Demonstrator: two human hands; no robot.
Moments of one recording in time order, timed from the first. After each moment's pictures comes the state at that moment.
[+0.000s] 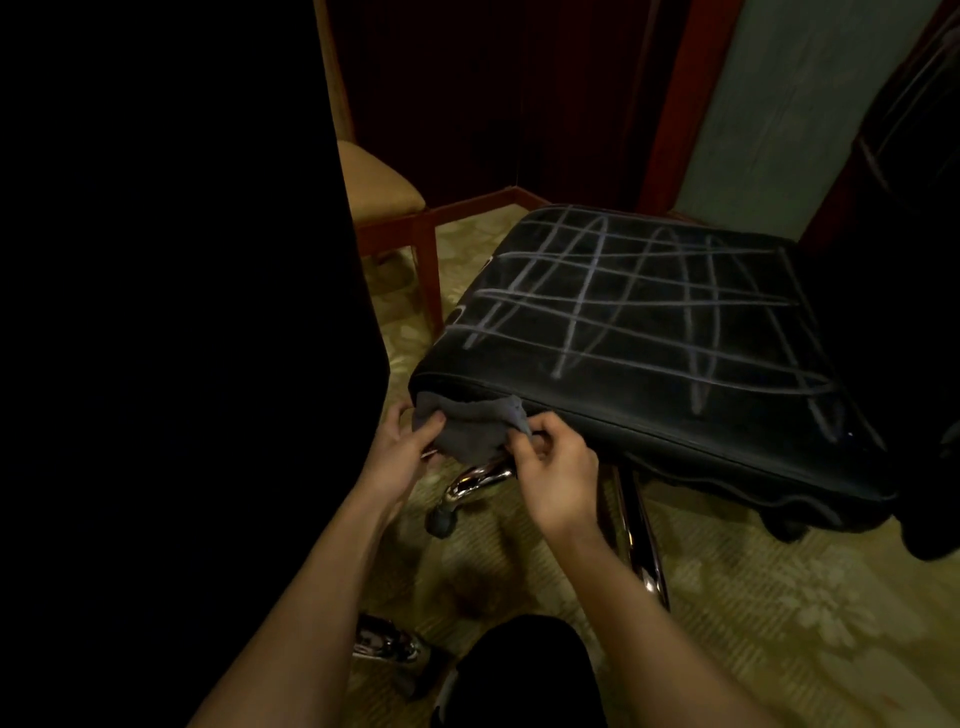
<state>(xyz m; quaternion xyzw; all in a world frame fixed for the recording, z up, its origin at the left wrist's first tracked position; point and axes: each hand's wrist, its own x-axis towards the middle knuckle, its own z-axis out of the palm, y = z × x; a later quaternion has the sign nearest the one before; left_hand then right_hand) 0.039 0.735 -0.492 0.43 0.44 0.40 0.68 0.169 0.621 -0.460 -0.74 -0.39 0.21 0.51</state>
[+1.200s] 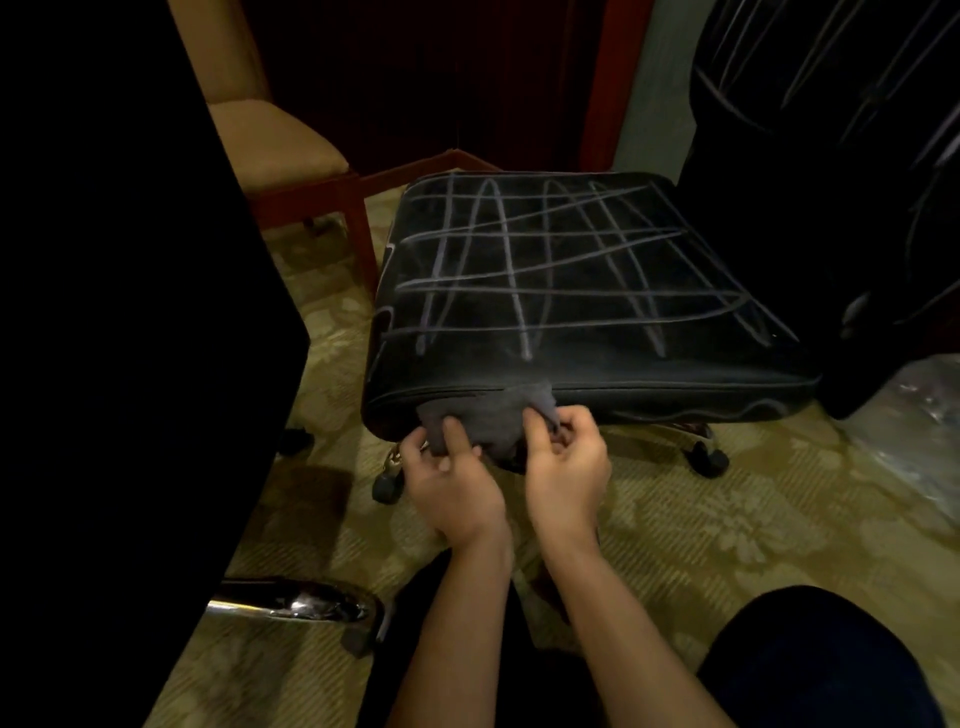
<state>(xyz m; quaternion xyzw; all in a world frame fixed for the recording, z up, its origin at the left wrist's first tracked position) 0.158 0.583 -0.481 0.25 0.53 0.61 0.54 0.205 0.550 -0.474 -0.73 -0.22 0.12 0.63</state>
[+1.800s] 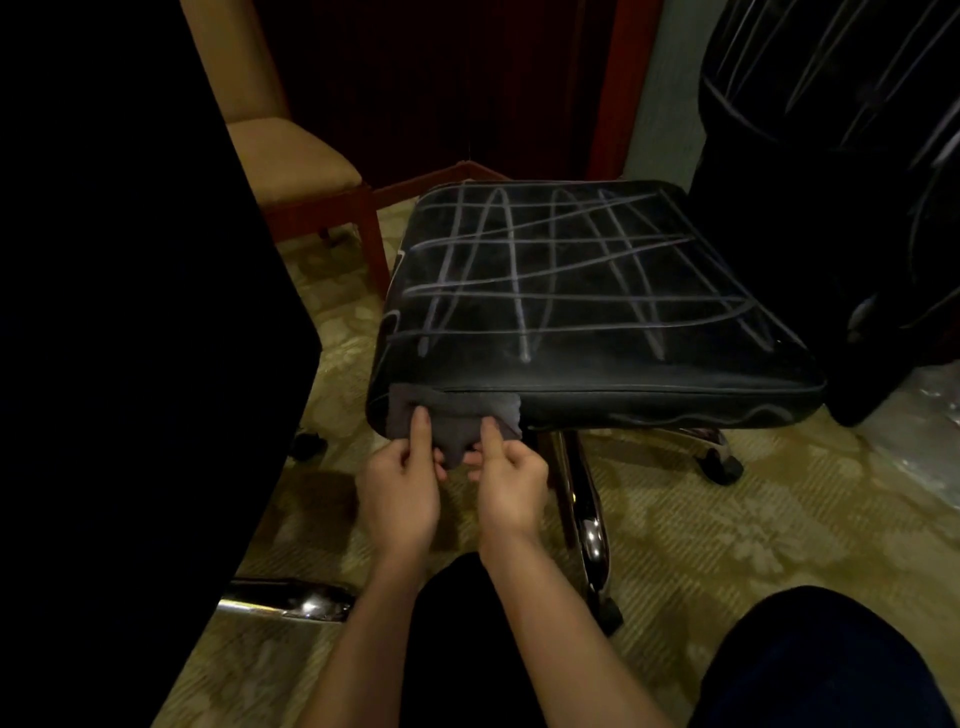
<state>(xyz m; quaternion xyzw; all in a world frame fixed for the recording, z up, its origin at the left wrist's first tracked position) 0.092 0.609 -0.487 0.54 0.61 0.43 0.38 0.162 0.571 -0.475 -0.68 -0.08 0.35 0.64</state>
